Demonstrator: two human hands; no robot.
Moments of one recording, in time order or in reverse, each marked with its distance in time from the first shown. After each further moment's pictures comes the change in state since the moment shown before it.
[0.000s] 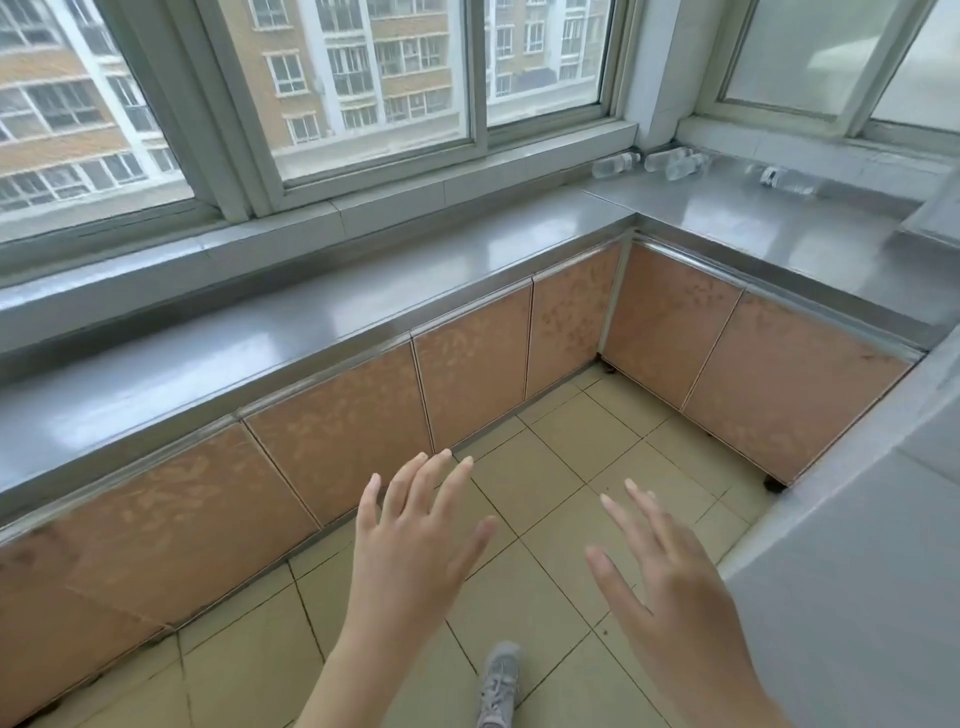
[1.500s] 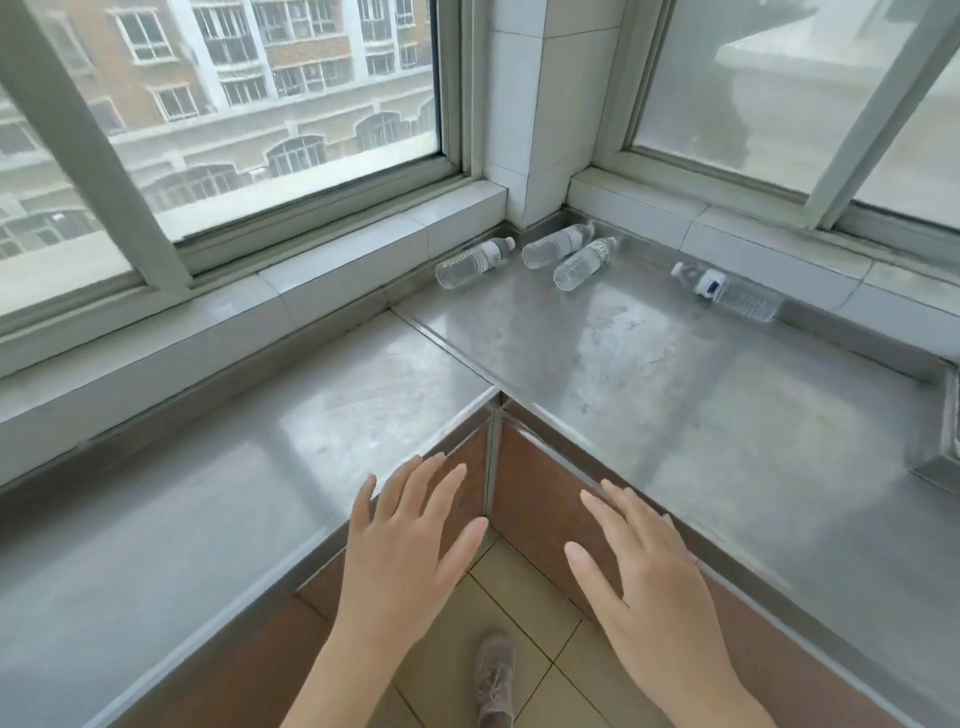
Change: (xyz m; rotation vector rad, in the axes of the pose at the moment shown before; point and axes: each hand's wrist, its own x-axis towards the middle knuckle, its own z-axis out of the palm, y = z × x) left_hand 0.822 0.188 0.390 -0.084 -0.206 0.114; right_hand 0.772 0.443 0.025 -0.051 -0.111 0.223
